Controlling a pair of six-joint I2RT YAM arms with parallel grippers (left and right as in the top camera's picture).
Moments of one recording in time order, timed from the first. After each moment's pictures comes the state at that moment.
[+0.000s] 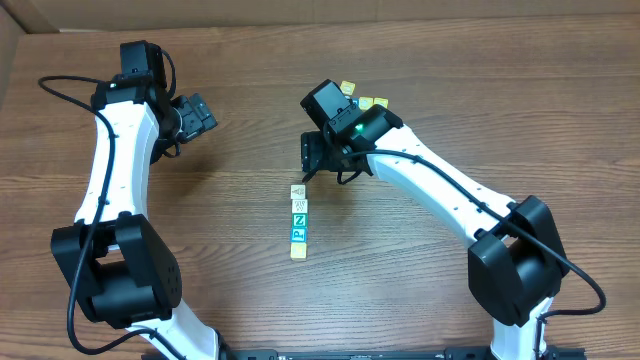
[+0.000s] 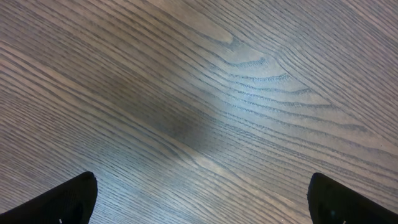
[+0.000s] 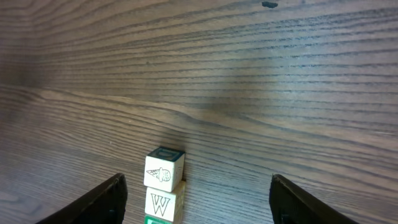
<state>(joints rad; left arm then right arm) 0.16 1.87 1.60 -1.00 -0.04 -0.43 0.69 2.00 1.69 -0.84 -0.03 0.63</state>
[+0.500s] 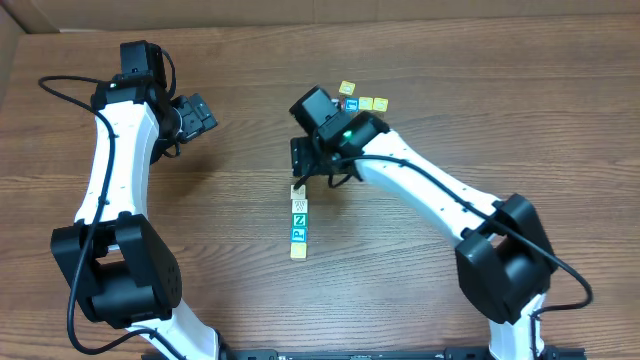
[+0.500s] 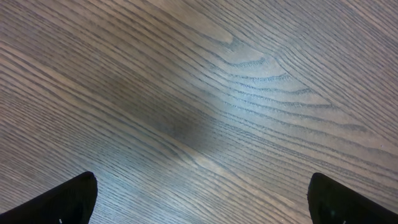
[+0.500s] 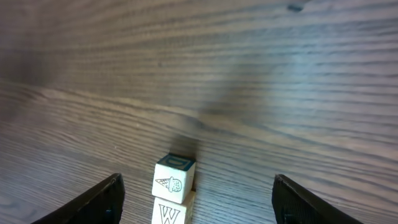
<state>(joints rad) 0.16 1.87 1.60 -1.00 -0.04 -0.43 0.74 2.05 1.69 -0.79 0.00 0.62</state>
